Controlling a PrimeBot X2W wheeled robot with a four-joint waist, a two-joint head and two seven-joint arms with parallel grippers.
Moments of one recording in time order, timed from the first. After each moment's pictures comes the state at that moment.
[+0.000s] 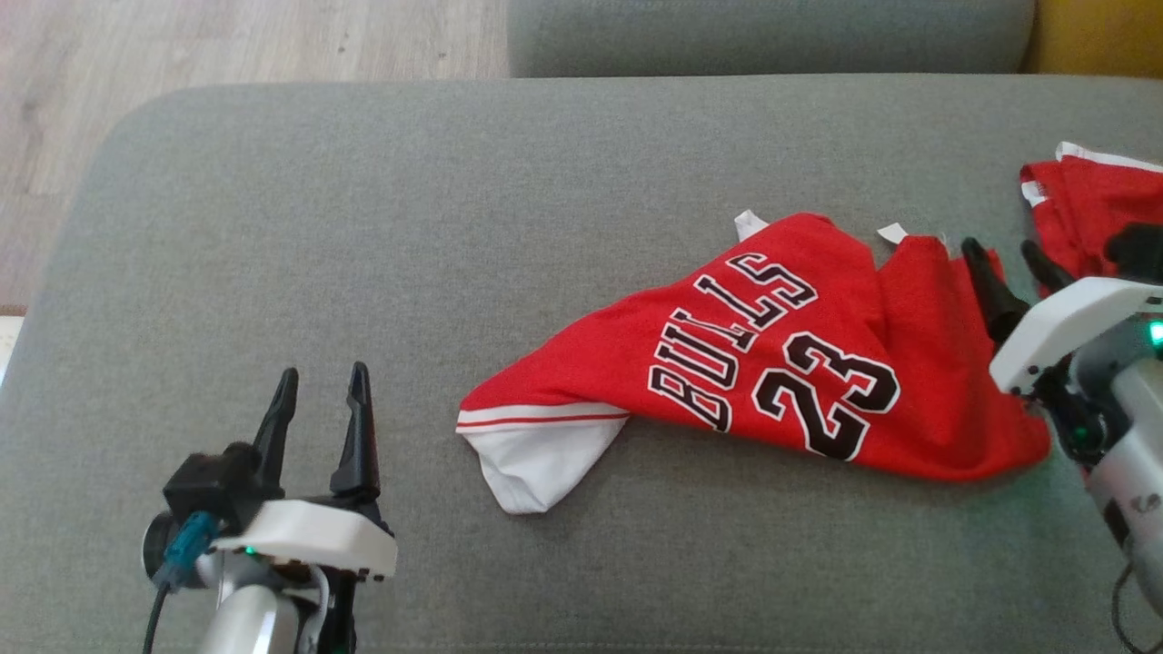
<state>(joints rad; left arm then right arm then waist) -0.04 0.08 -0.18 0.19 -0.28 0.04 -0.25 -0.65 -0.45 0.57 0.89 0.88 0.13 -0.02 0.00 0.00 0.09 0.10</state>
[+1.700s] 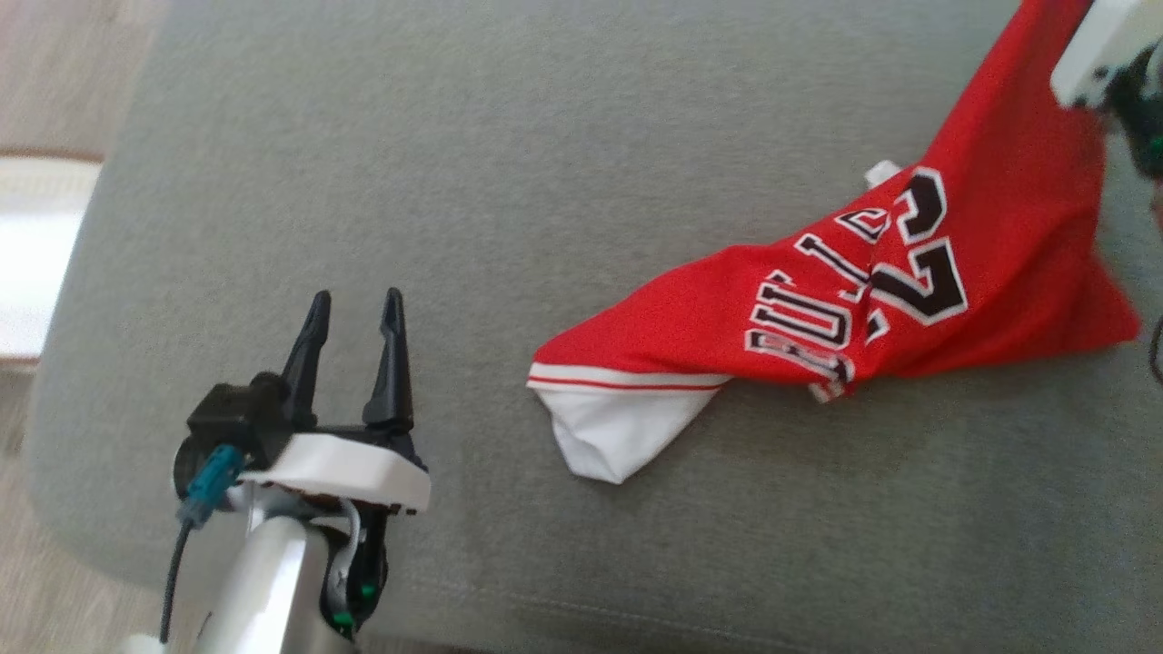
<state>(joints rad) -0.16 0.06 -0.23 0.20 -0.29 0.04 -0.25 -1.19 -0.38 0.51 1.15 0.61 0.13 0.09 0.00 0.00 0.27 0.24</state>
